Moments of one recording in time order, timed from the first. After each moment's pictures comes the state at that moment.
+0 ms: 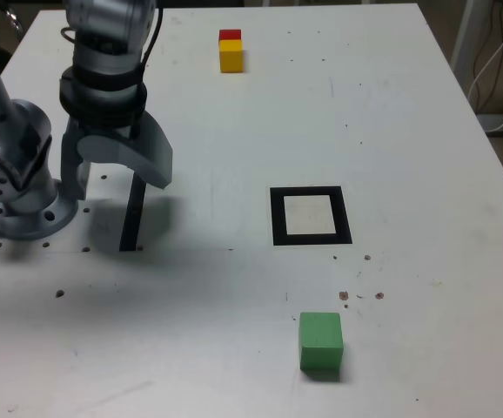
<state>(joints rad) -0.08 1.52 -0.76 1.12 0.05 -0.15</state>
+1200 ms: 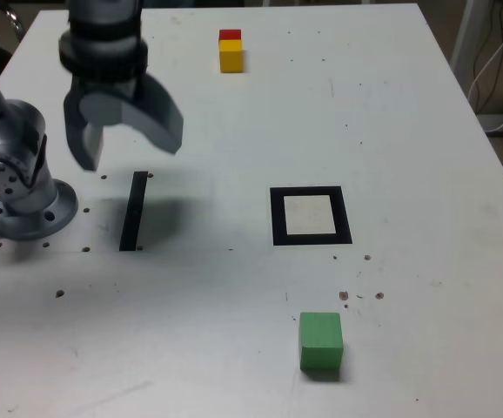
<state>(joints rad) 0.10 1.43 -0.93 1.26 0.03 0.08</state>
